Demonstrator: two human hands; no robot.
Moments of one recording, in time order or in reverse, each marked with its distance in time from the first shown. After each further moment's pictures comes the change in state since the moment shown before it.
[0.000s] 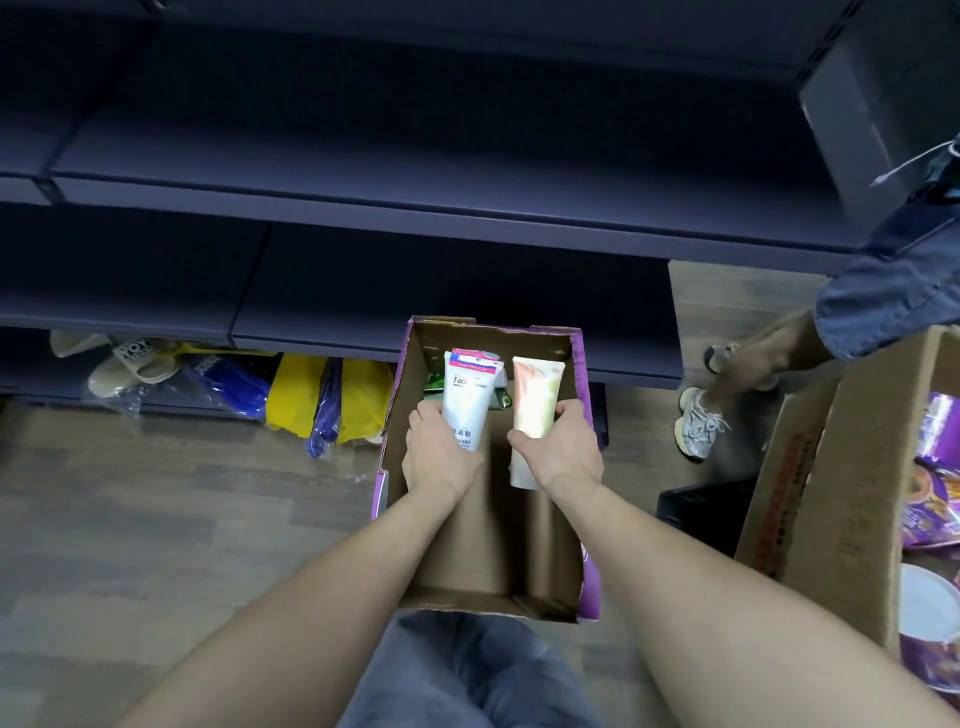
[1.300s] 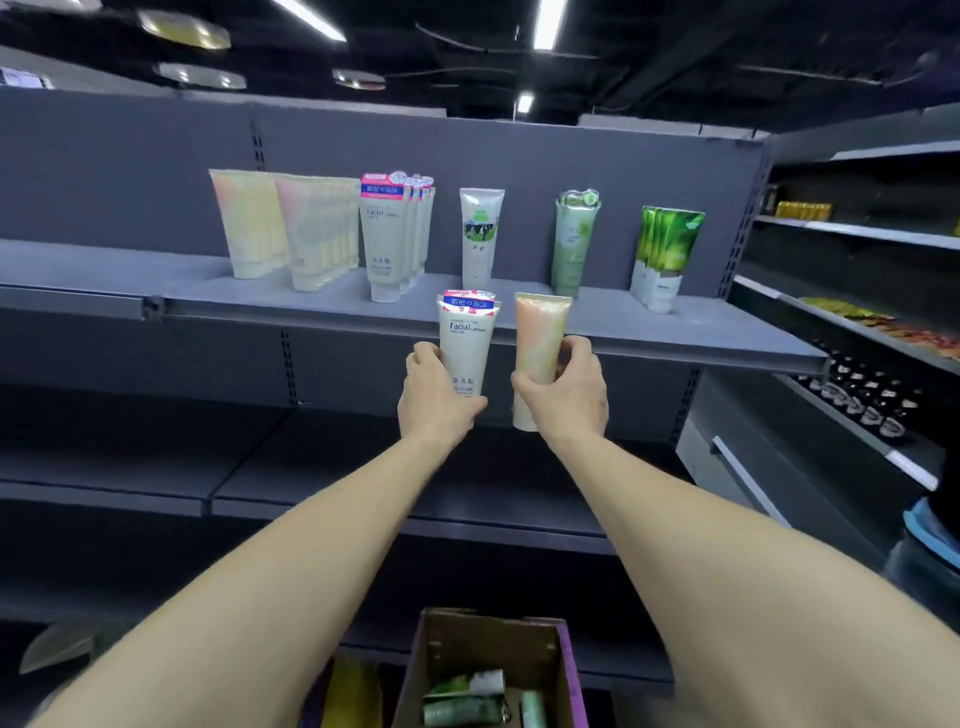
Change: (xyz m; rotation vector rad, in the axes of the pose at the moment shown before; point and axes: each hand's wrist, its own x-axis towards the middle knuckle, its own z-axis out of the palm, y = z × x) left_hand -0.068 0.231 -0.311 -0.270 0.574 0.633; right_hand -0.109 -0.269 -0.254 0.394 0.602 -0.718
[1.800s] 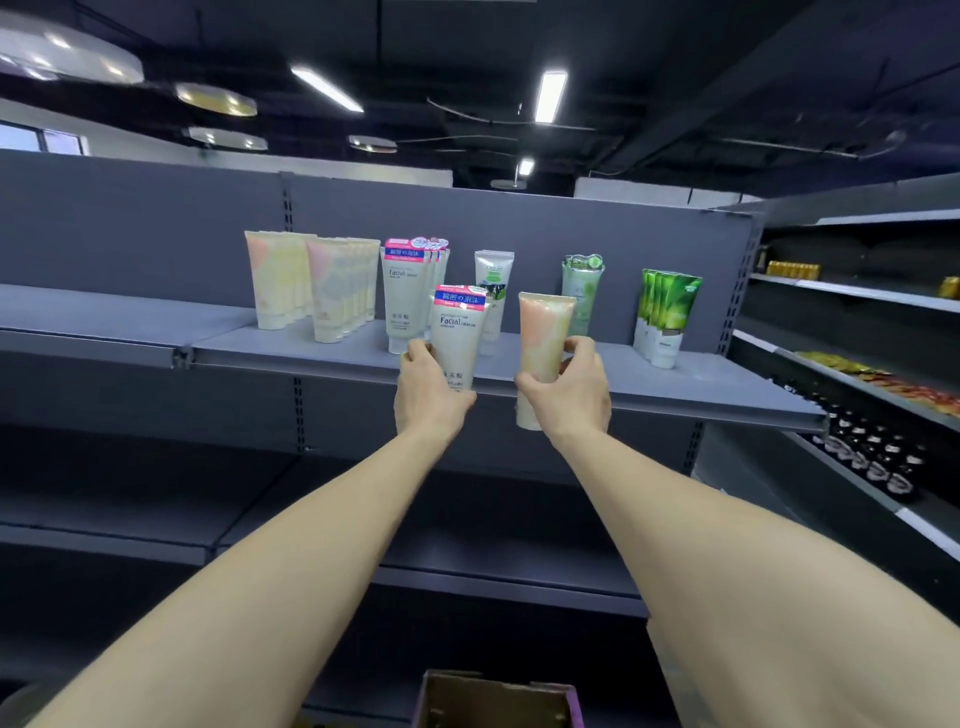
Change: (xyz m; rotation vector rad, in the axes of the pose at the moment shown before) left_hand 0.036 0.025 -0.045 -0.073 0.115 0.033; right_hand 0.026 -0.054 -0.006 -0.012 0.054 -0.075
